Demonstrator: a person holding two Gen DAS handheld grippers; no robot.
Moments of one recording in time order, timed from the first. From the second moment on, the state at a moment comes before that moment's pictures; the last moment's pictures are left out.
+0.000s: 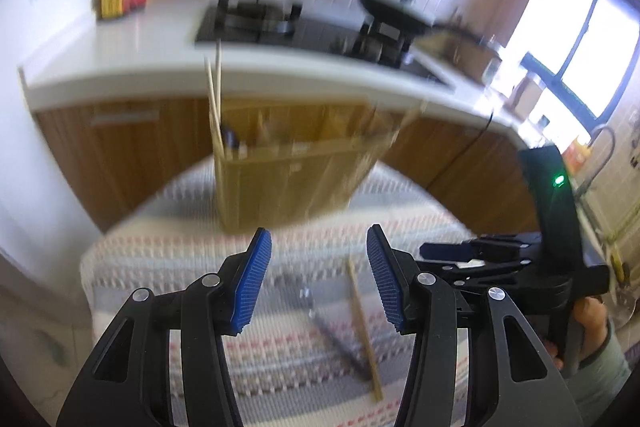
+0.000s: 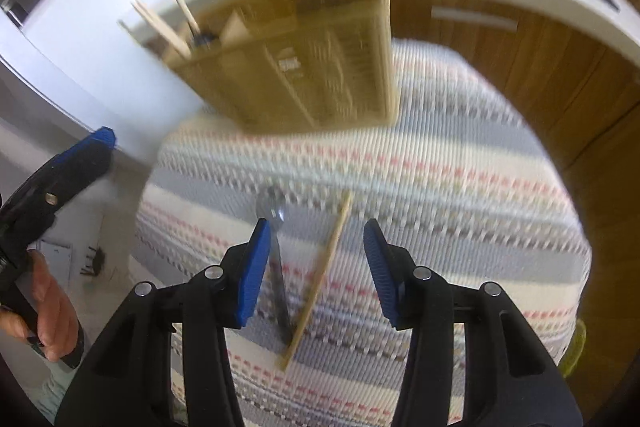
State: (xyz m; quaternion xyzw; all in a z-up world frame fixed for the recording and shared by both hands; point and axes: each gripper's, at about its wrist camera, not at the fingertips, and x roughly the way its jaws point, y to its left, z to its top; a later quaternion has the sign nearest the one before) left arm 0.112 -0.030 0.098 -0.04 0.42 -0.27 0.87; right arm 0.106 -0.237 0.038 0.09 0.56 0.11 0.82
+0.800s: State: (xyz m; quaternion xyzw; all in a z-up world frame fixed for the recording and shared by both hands) left arm 0.103 -0.079 -0.039 -0.02 0.49 -0.18 0.85; right arm 0.029 -0.178 -0.061 -0.01 0.46 0.01 0.89
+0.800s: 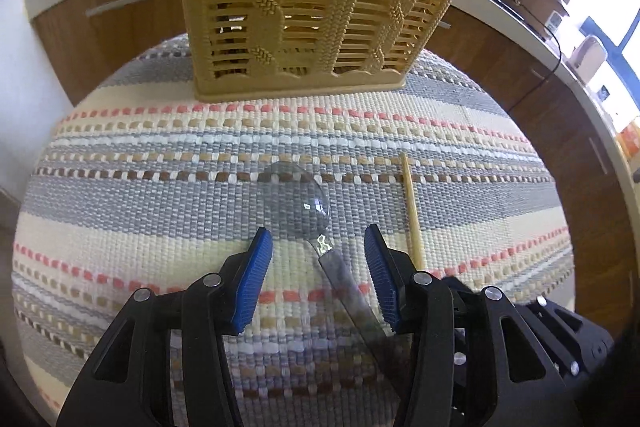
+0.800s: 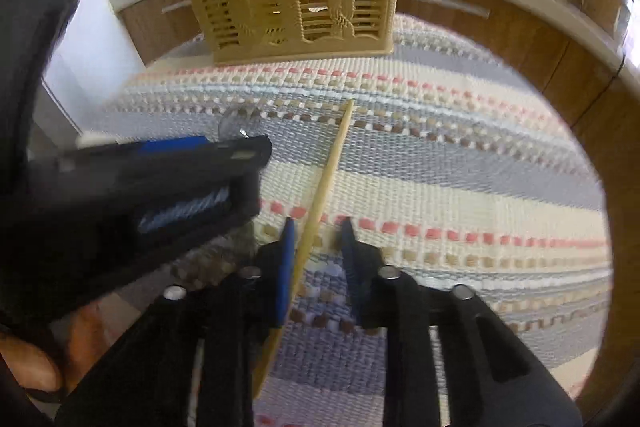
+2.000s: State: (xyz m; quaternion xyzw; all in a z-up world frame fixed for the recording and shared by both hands) left arm 0.069 -0.051 -0.058 0.03 0.52 -0.23 0.82; right arm 0.001 -0.257 -0.049 0.13 0.53 0.07 0.83
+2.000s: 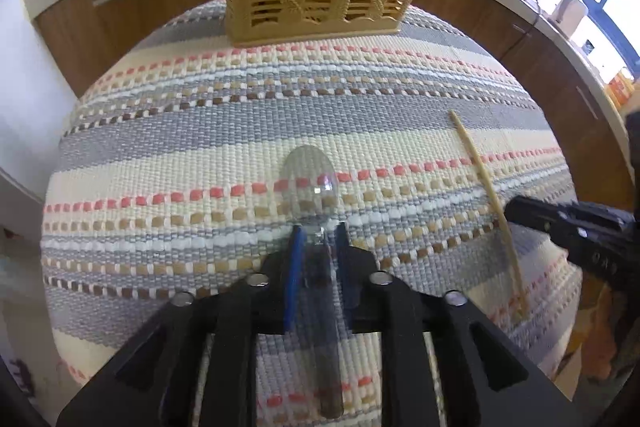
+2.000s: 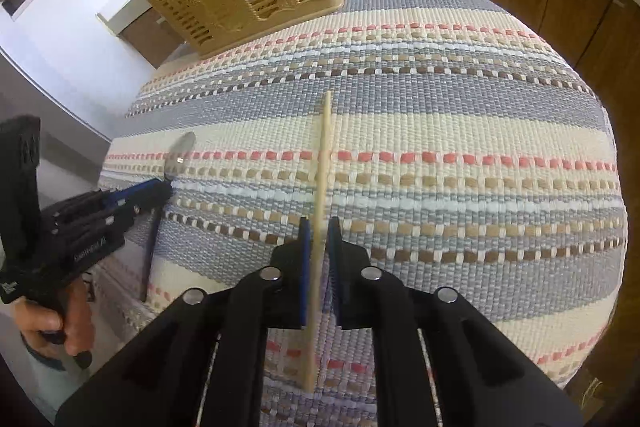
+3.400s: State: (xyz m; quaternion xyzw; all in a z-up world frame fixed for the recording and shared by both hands) left arm 0.081 -0.027 0.132 -0.01 0.26 -0.28 0.93; right arm 0.060 -0.241 0.125 0.05 0.37 0.17 0.91
